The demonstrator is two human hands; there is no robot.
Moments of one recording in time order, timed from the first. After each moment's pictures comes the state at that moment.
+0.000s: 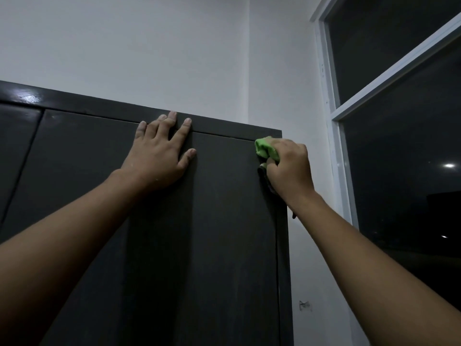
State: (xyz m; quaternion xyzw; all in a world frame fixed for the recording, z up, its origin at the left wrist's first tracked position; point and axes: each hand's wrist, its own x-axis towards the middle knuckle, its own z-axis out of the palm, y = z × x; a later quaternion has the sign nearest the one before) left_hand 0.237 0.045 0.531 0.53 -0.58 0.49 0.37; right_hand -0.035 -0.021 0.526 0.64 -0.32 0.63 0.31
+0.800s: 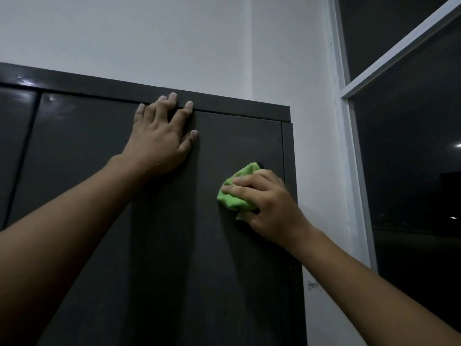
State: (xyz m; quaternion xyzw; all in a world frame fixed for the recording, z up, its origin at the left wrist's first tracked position) left_hand 0.240 0.041 0.526 0.50 -0.59 0.49 0.40; right_hand -0.008 -0.012 0.426 0.78 -0.16 0.48 0.38
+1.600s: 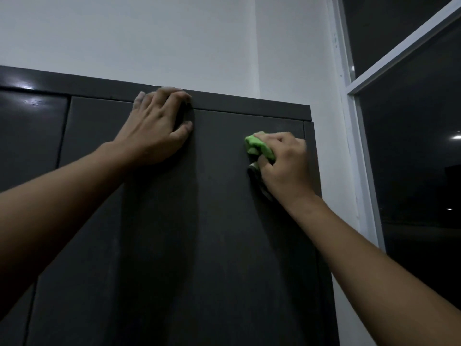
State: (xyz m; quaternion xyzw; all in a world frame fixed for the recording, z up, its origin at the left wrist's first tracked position) left_hand 0.300 0.070 0.546 0.43 -0.66 0.46 0.40; right_hand 0.048 0.002 0.478 0.62 -0.25 0.68 0.29
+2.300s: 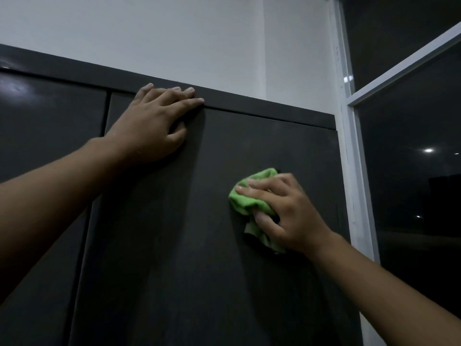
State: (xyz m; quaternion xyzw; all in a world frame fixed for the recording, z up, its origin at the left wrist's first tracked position) left_hand 0.378 0.073 0.548 0.38 -0.69 0.51 0.36; right_hand 0.084 0.024 0.422 0.76 -0.19 0.47 0.40
